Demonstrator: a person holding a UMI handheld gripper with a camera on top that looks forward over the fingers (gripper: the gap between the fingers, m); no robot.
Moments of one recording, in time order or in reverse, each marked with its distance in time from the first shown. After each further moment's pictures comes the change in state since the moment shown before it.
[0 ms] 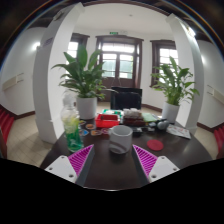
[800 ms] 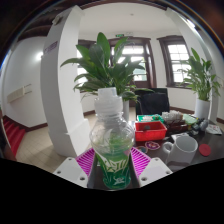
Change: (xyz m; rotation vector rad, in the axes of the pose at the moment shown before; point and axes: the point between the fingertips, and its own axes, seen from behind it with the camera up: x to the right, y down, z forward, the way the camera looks) arm -0.130 -0.048 0.156 0.067 -0.184 0.089
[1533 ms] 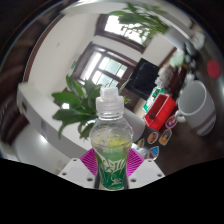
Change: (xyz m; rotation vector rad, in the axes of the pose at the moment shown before) arm -0.022 -0.079 -0.005 0.139 -0.244 0.926
